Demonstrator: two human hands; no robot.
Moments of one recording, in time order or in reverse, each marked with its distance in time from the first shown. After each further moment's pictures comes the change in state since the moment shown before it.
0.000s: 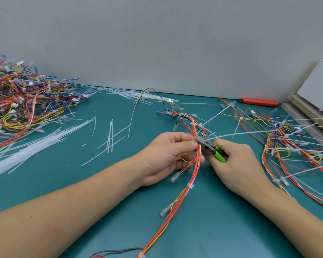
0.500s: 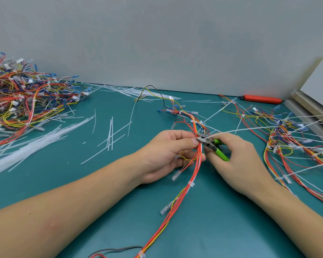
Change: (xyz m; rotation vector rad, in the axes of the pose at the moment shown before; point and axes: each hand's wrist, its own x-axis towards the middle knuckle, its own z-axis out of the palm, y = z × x) left_hand 0.001 -0.001 -0.002 0.008 -0.010 -0.010; right_hand 0.001 -0.002 -0.002 0.014 -0.020 -0.046
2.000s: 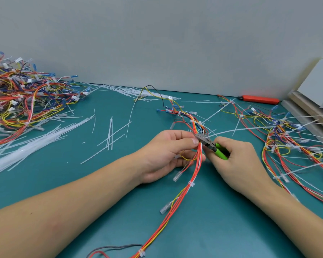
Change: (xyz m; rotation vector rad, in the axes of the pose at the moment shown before) left_hand -0.001 0.000 0.001 0.007 -0.033 0.017; right_hand -0.001 0.002 0.001 -0.006 0.009 0.024
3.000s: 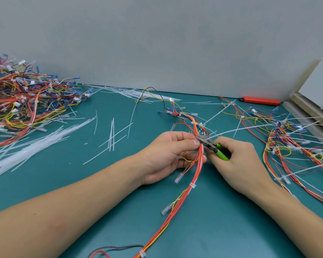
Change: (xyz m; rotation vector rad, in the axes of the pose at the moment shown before) left_hand -0.001 0.000 0.001 0.005 0.001 -0.003; right_hand 0.000 -0.002 -0.002 0.042 -0.002 -0.013
